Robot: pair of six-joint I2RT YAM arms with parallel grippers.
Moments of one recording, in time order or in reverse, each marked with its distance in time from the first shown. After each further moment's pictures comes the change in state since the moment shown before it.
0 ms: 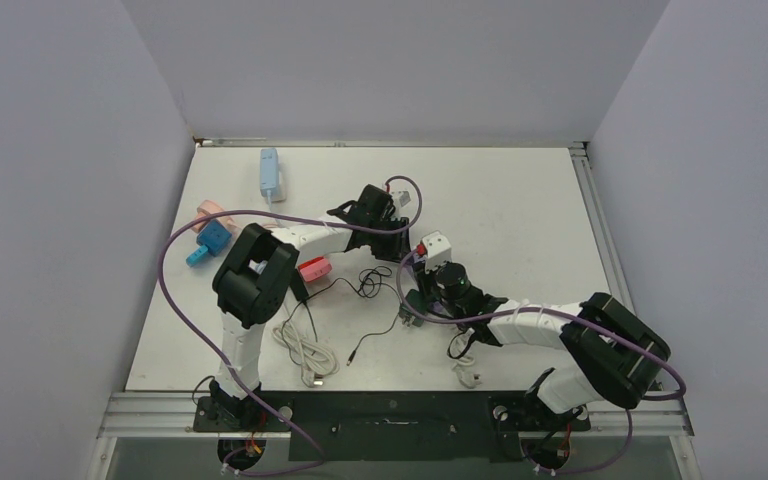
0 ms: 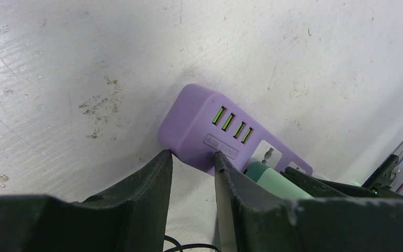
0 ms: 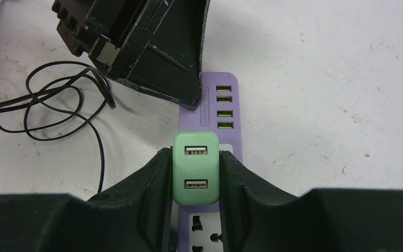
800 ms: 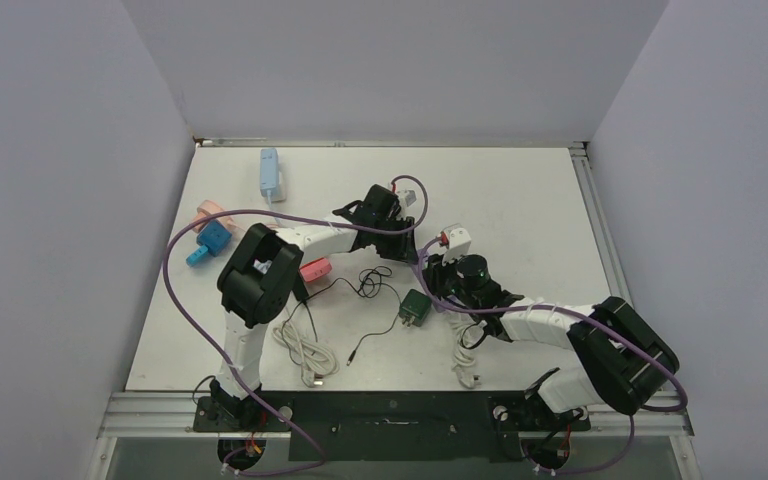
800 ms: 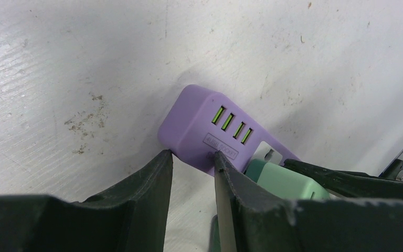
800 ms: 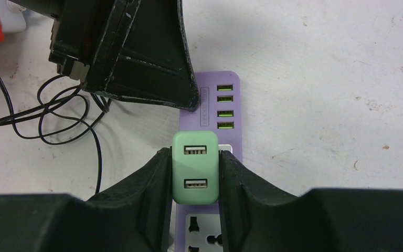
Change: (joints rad) left arm -0.024 0.021 0.032 0.001 -0.024 0.005; right arm -0.147 -0.038 -0.041 0.024 -0.201 0.103
